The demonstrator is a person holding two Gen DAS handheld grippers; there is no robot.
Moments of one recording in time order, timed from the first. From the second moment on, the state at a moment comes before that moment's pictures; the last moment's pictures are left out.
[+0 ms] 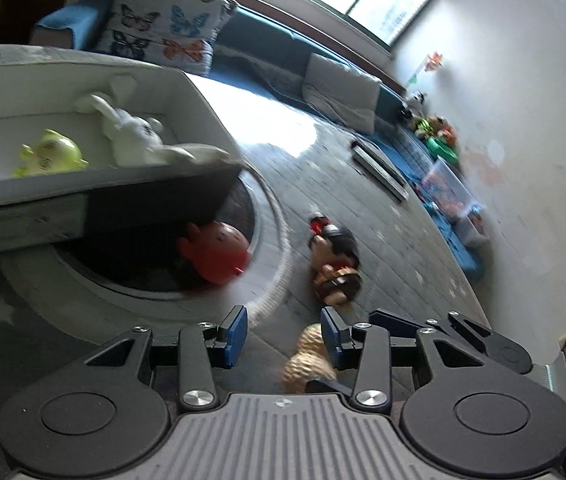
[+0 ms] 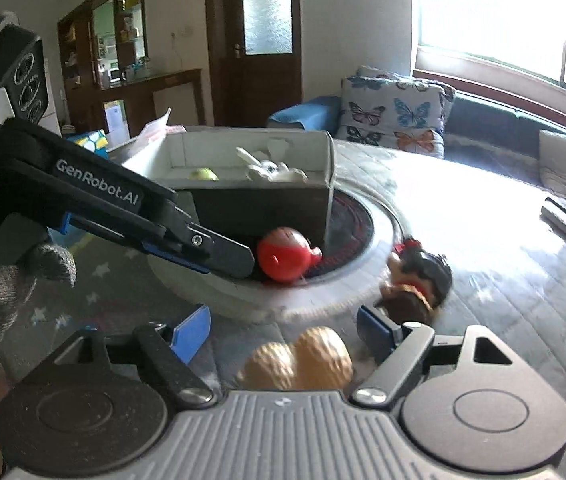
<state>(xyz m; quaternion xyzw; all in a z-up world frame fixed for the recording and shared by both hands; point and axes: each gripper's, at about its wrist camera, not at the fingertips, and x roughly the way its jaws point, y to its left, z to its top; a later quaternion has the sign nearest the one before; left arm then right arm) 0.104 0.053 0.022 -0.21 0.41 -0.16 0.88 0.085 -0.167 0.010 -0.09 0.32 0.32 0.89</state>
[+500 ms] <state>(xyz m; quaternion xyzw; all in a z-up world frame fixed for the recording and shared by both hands) 0.113 0.019 0.000 -0.17 0.44 -0.19 0.86 0.088 -0.174 -0.023 -0.10 0.35 0.31 0.88</state>
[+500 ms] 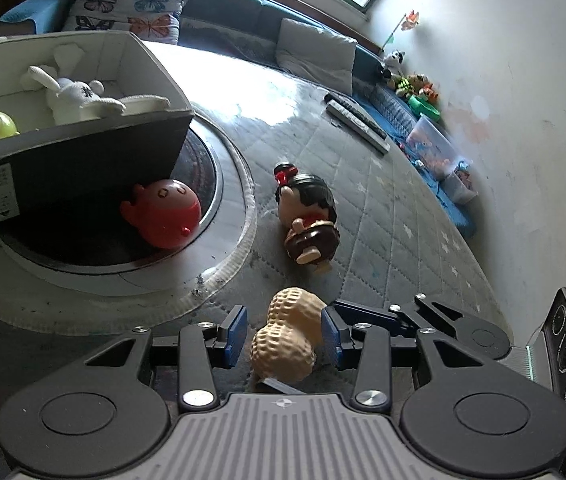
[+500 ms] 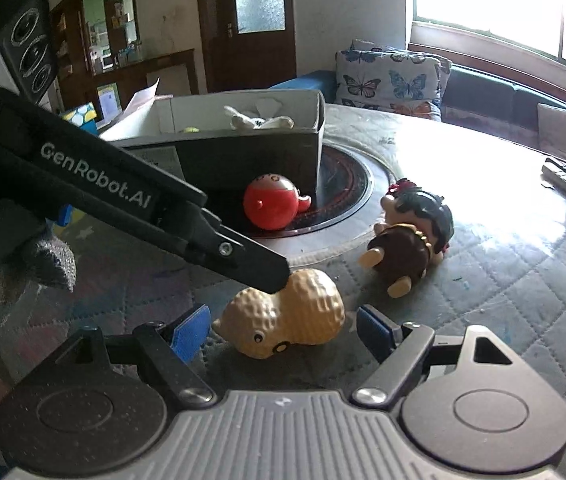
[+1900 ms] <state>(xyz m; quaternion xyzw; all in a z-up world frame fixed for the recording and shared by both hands) 0.110 0.076 0.049 -0.15 0.38 -0.16 0.90 0.104 -0.105 0.027 -0.15 0.27 0.39 0.87</state>
